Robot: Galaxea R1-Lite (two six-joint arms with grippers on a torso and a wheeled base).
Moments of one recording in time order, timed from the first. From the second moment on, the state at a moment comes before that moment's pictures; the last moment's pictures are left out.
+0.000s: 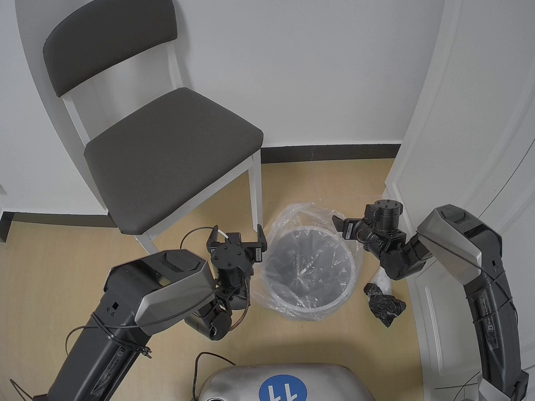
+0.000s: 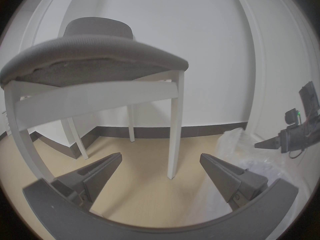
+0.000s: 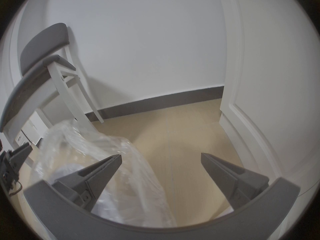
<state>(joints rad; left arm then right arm) -0.57 2.77 -1.31 -1.53 0.58 0.03 0.25 2.67 -1.50 -0.95 -0.09 0.18</state>
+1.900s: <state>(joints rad) -0.47 2.75 -1.65 -0.95 0.37 0.05 0.17 2.55 -1.33 -0.86 0.09 0.11</state>
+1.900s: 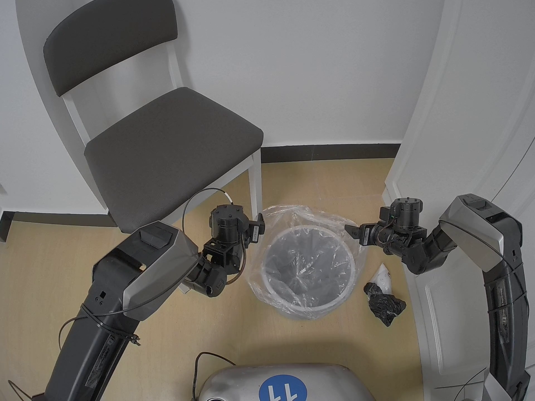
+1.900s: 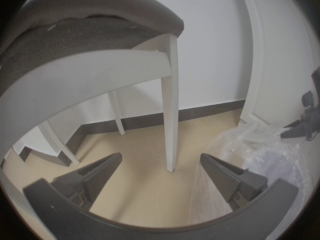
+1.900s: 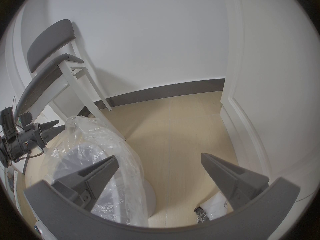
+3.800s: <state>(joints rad) -0.43 2.88 -1.82 -0.59 0.36 0.02 0.13 2.75 -1.60 -0.68 0.08 0.20</state>
